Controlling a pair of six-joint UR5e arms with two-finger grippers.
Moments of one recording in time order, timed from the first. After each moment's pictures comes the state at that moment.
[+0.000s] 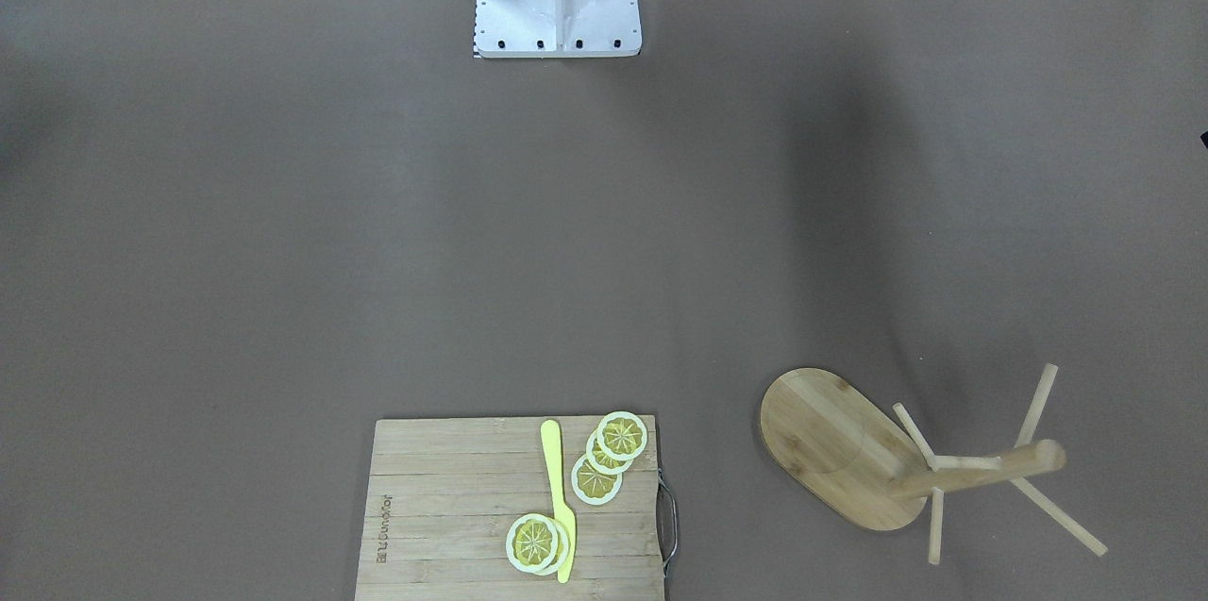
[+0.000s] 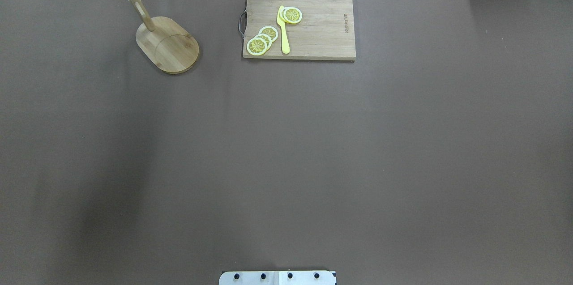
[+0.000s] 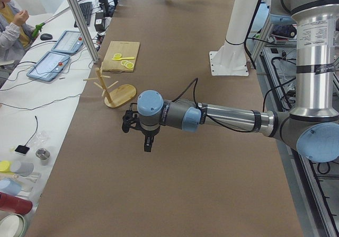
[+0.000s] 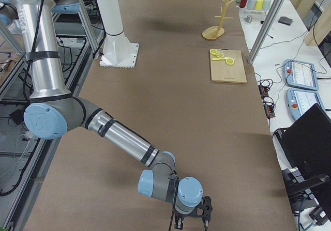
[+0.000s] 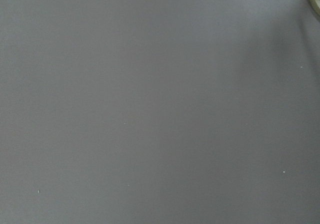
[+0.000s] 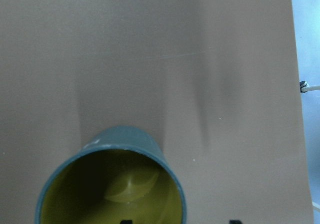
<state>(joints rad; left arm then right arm) -1.53 -1.48 -1.78 -1.68 -2.46 -0.13 1.71 -1.43 0.91 -1.22 2.22 -0.08</state>
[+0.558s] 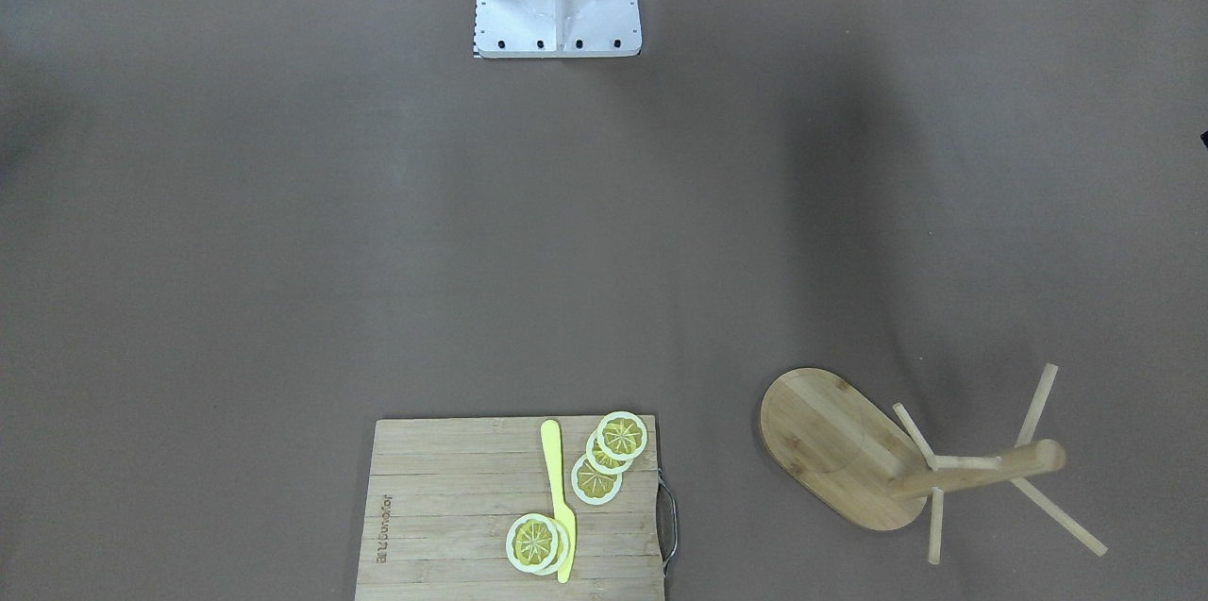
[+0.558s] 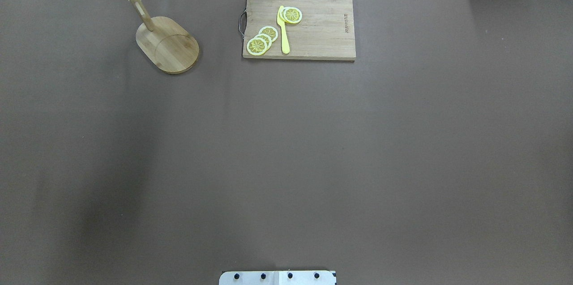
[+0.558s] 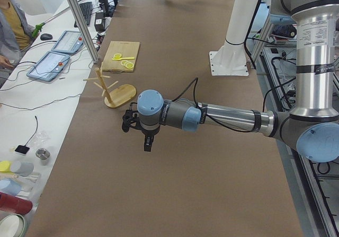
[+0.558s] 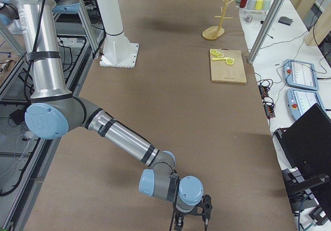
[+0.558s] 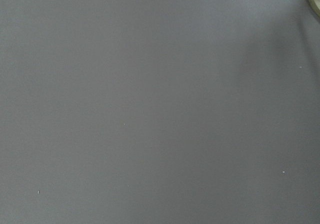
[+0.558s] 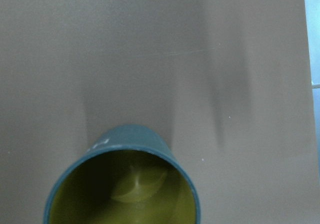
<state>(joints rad) -1.53 -1.48 -1.79 -1.68 -2.46 -0.13 1.69 -1.43 0.91 -1.22 2.23 -0.06</state>
